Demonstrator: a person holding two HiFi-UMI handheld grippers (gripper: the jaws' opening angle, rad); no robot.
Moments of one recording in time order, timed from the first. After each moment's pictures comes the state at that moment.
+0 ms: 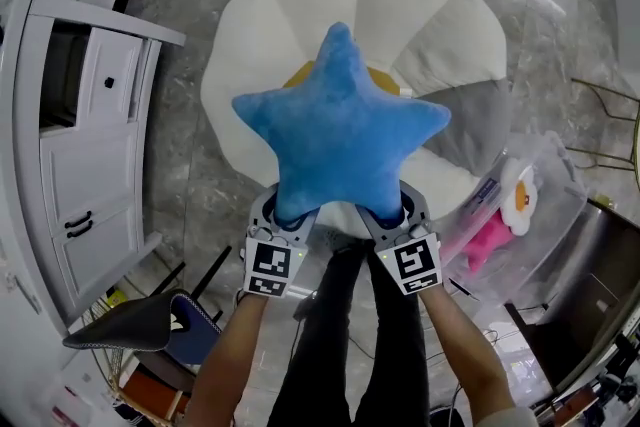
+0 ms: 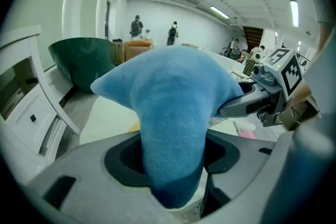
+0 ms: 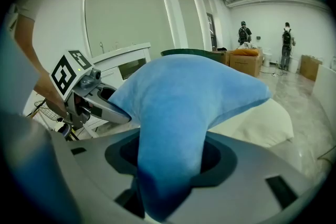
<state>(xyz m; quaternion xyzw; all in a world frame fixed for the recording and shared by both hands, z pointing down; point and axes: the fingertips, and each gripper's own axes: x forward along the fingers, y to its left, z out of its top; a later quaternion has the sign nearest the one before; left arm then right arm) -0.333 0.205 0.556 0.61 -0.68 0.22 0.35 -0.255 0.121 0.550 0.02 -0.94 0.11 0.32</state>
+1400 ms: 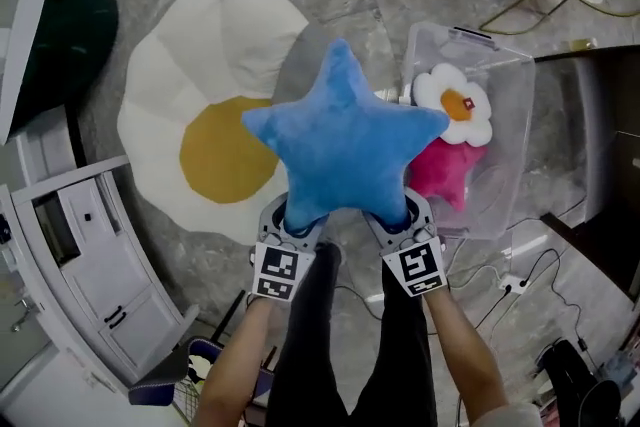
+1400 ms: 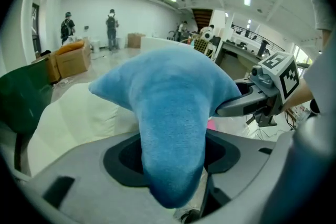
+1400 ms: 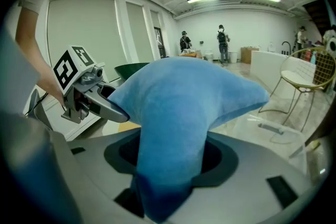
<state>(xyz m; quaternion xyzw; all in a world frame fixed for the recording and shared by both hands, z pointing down) 0.003 0.039 0.546 0.76 -0.48 0.32 0.30 0.111 0.002 0.542 0.26 -0.90 0.19 0.28</state>
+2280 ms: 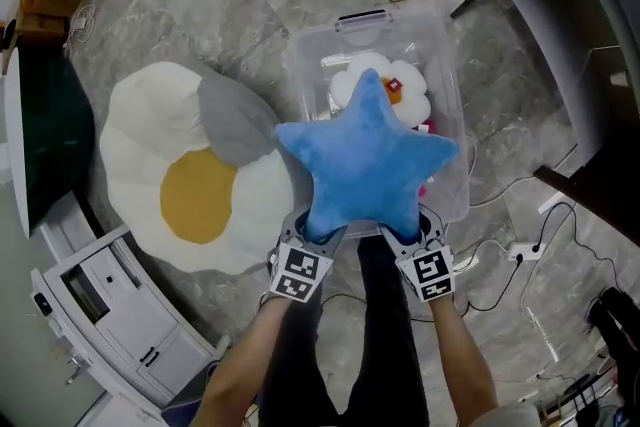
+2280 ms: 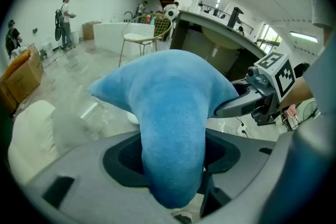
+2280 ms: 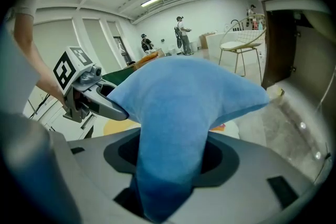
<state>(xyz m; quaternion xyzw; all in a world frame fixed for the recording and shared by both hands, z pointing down) 0.268 0.015 0.589 0.81 -0.30 0.41 0.29 0.386 0.021 0.594 0.39 -0.82 0.33 0.26</state>
